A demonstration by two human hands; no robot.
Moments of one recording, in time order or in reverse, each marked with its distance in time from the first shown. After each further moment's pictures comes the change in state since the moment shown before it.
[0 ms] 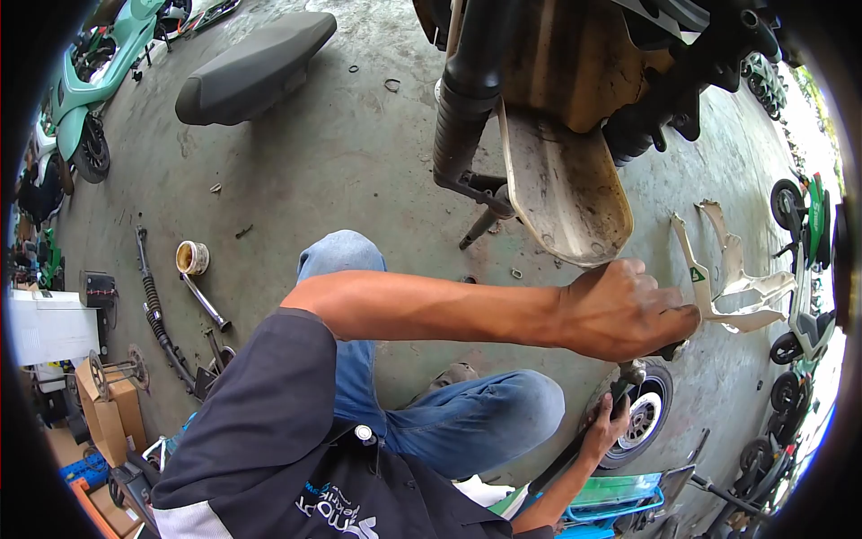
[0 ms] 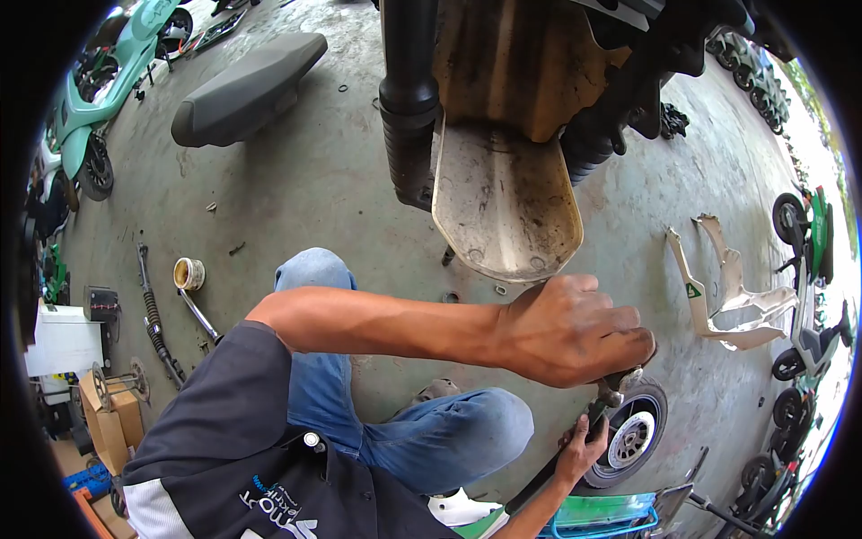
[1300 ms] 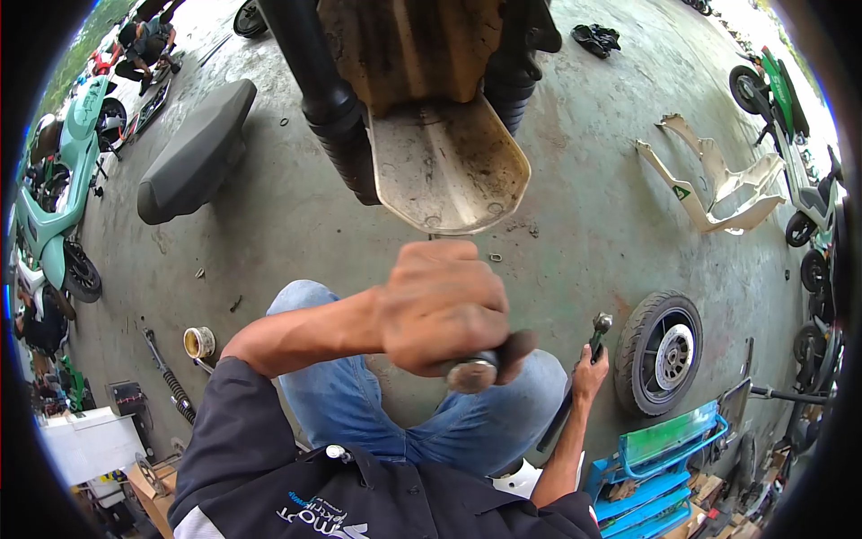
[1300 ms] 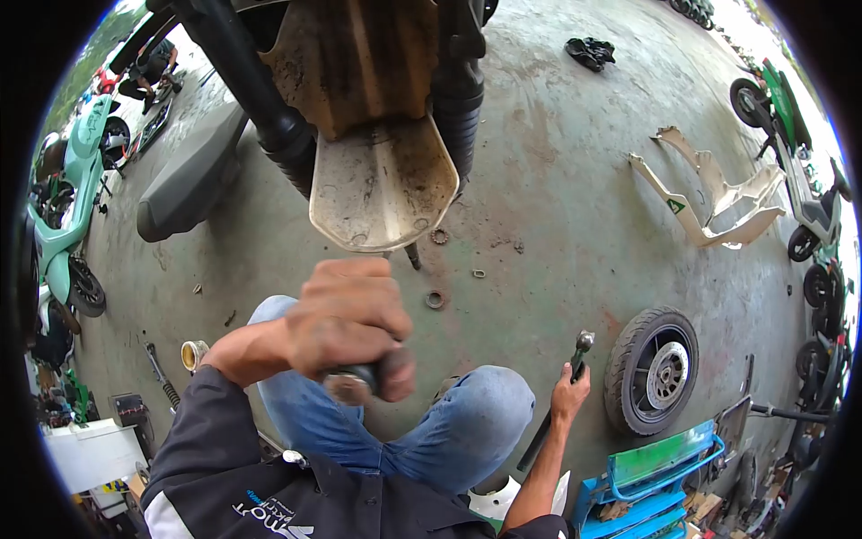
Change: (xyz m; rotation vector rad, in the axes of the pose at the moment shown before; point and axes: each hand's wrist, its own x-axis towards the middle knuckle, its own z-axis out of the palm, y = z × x) left_hand -0.016 -0.007 -0.094 -0.464 -0.082 0.124; right_hand 0.022 0.152 0.036 -0.231 0.235 0.103
